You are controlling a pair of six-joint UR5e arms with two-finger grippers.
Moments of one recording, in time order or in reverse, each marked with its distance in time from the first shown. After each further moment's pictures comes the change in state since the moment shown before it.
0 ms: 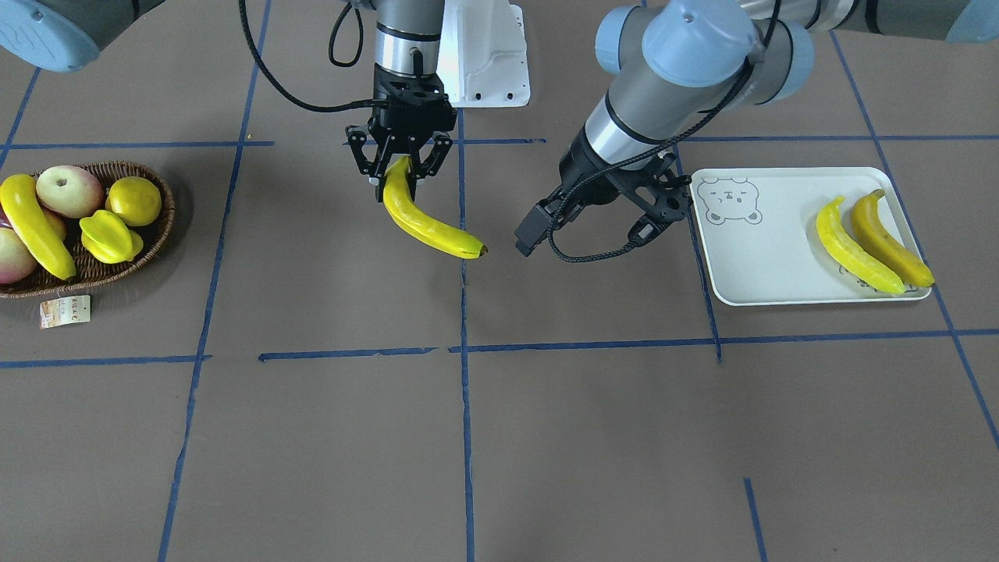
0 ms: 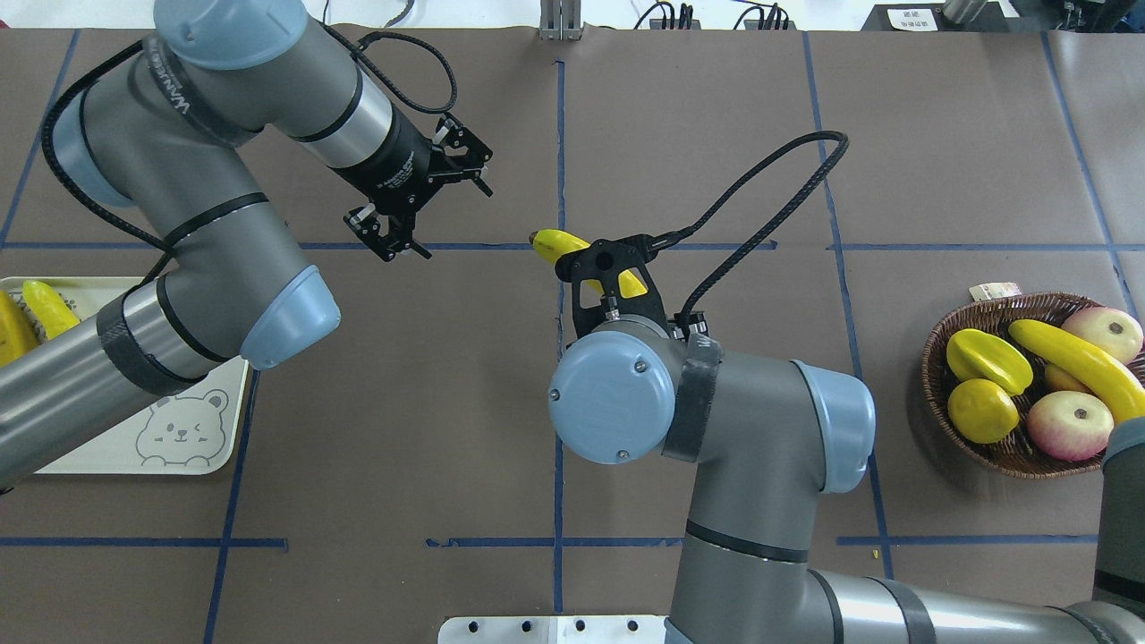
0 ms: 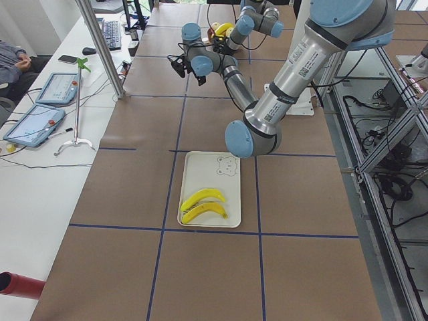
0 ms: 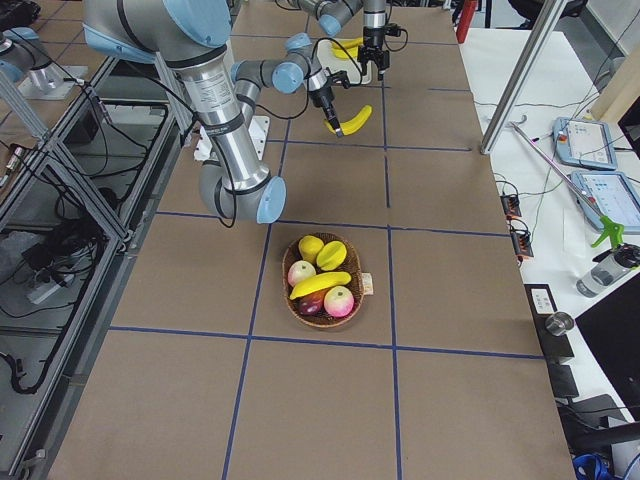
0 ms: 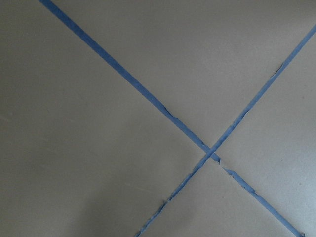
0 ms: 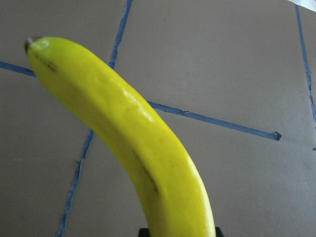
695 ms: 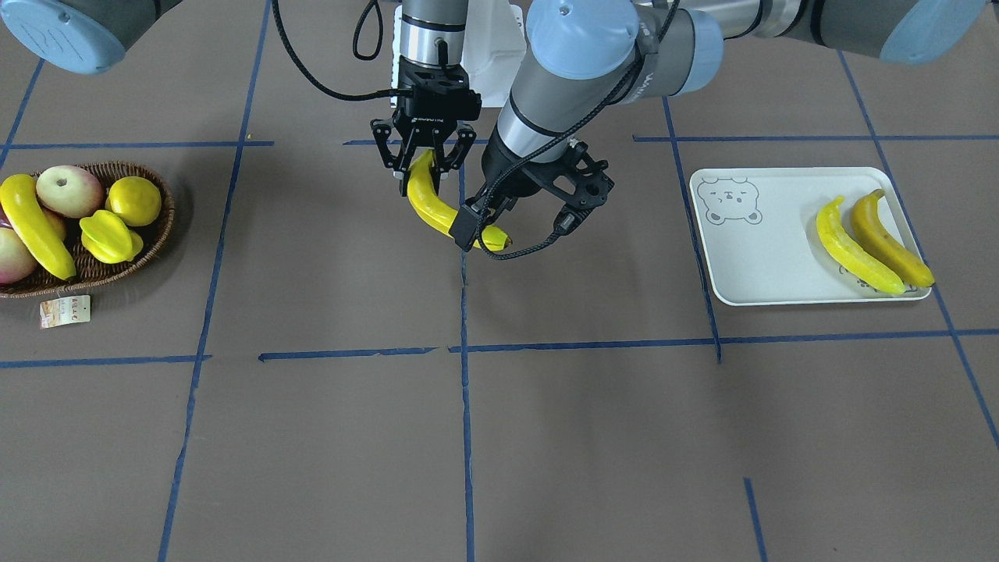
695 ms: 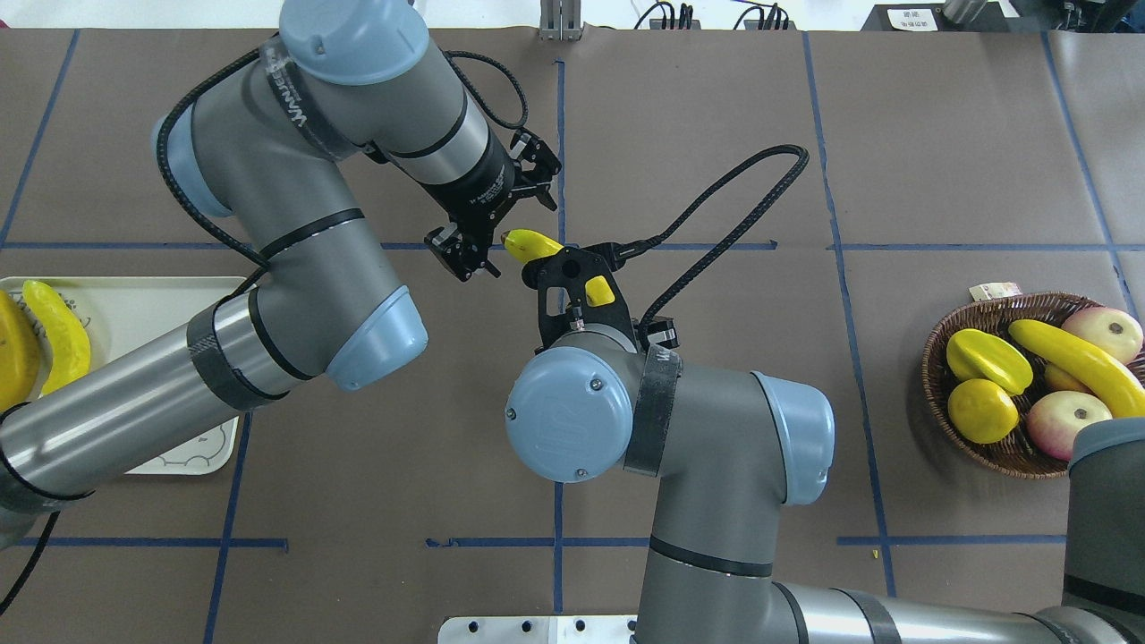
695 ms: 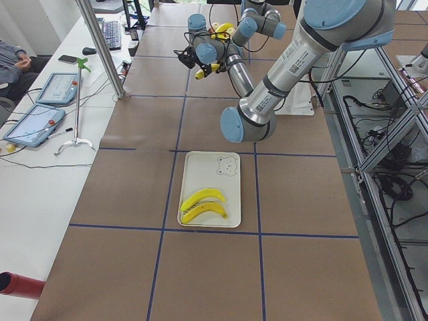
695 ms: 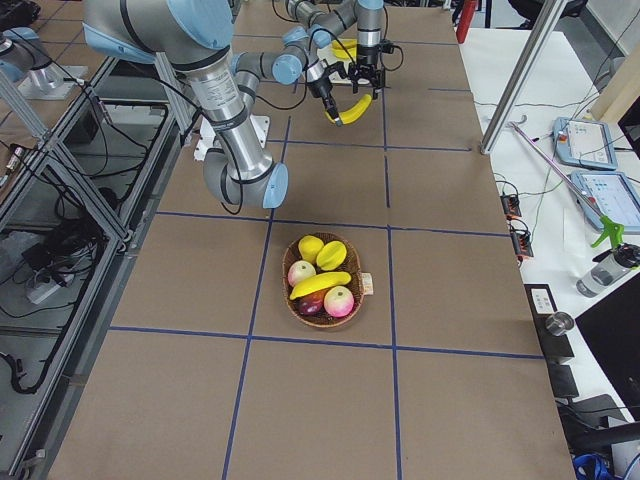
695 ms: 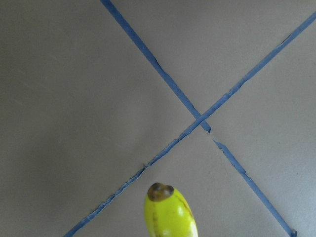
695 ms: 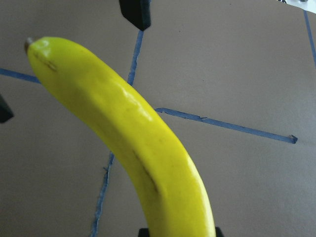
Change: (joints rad) left arm 0.081 -0.118 0.082 0.061 0.079 -0.130; right arm -0.018 0.035 -0.014 0.008 -0.021 0.028
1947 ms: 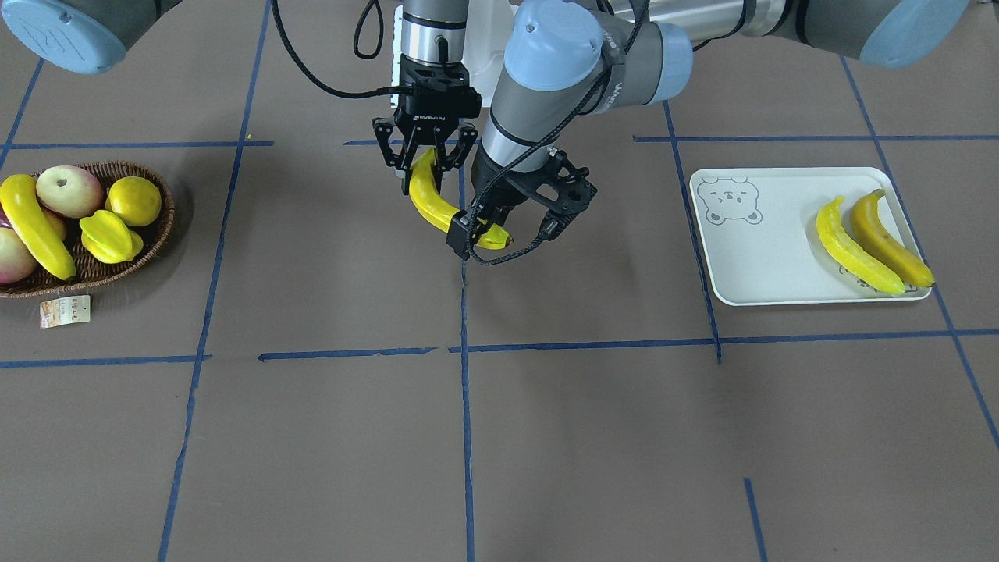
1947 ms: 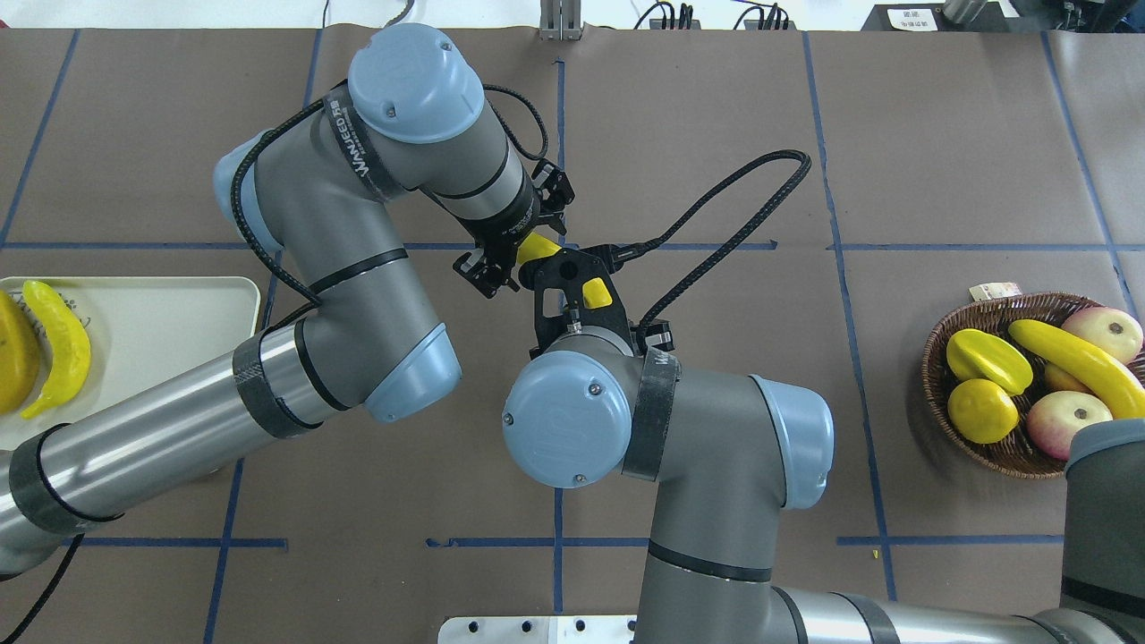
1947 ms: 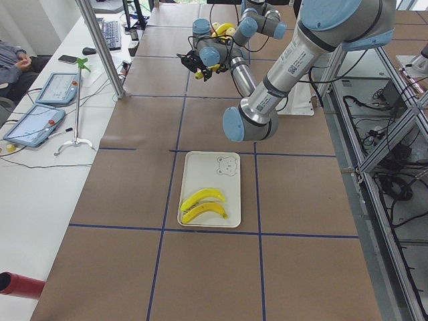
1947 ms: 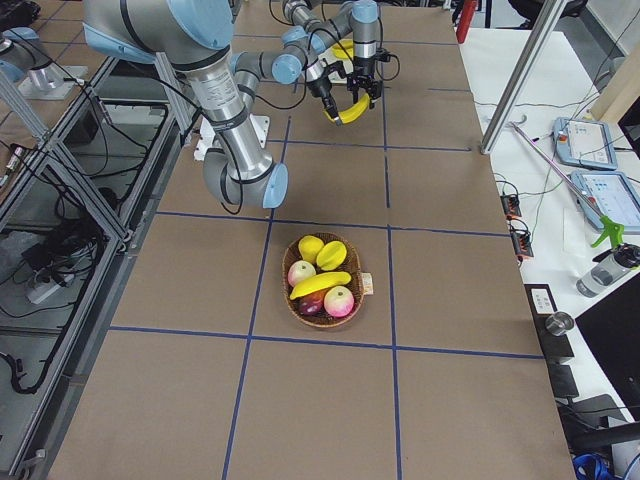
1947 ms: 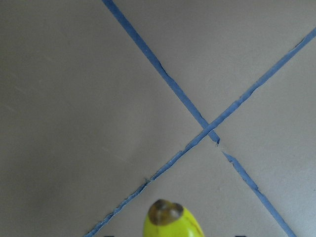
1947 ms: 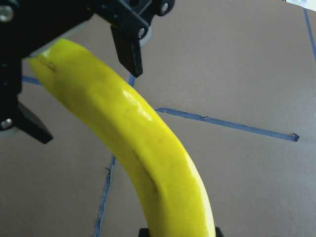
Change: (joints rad) left arm 0.048 -0.003 0.025 -0.009 0.098 0.000; right arm -0.002 -0.001 0.001 0.003 -0.001 0.012
